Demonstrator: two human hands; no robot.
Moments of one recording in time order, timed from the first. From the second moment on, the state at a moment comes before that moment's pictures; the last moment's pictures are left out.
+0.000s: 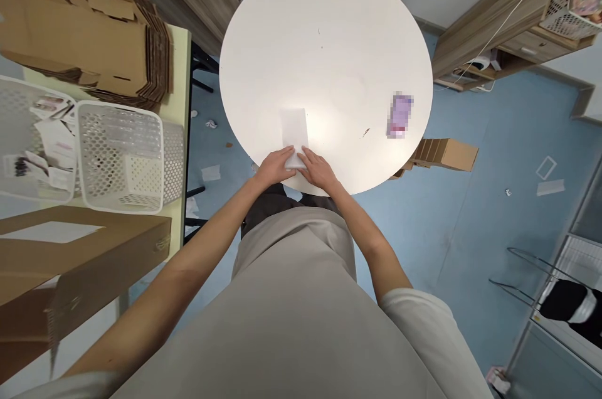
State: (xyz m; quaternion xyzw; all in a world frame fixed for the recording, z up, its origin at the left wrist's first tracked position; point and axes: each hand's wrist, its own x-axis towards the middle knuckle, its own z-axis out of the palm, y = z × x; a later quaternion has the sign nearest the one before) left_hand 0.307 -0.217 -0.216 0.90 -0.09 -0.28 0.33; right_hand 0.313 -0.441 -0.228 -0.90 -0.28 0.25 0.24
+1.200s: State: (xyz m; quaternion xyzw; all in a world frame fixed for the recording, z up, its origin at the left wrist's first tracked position) left_hand 0.347 -0.221 -0.225 0.92 -0.09 -0.23 0.31; right_hand 0.373 -0.416 -0.230 -0.91 -0.28 0.24 0.20
